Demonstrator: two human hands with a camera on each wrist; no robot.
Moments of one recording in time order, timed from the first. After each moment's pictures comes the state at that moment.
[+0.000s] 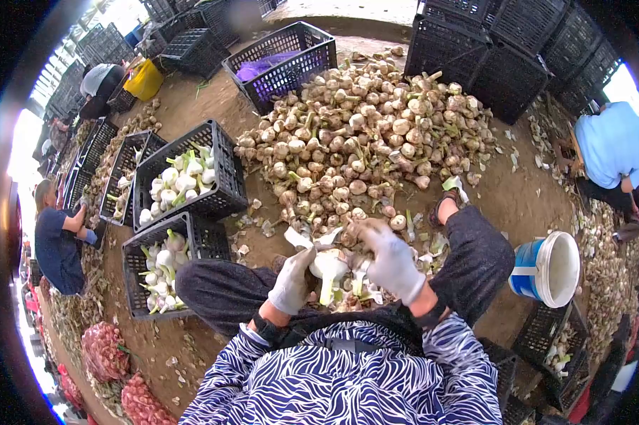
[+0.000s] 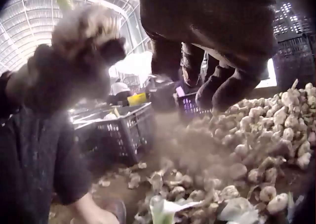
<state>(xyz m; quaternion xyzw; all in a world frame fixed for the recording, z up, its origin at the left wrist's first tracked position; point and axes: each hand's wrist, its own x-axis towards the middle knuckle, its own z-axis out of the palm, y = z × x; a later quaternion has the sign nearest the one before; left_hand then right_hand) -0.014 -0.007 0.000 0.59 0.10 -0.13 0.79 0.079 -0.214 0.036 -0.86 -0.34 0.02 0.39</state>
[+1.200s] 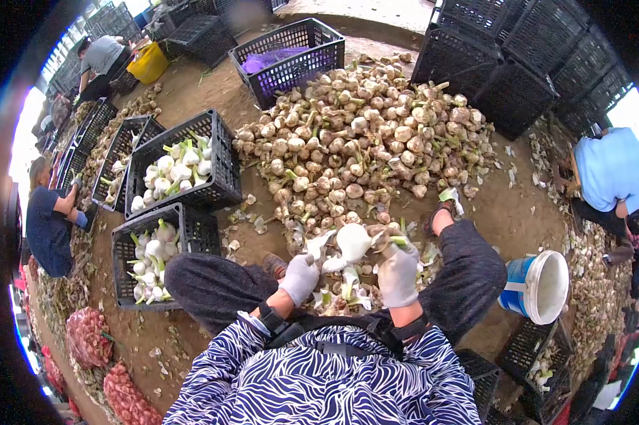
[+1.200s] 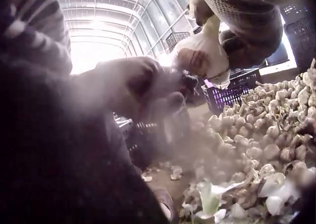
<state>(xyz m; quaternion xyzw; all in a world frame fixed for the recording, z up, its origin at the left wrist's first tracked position) 0.005 -0.024 -0.083 0.88 0.18 -0.07 0.44 0.074 -0.215 0.009 -0.64 -0.03 0.08 0.76</state>
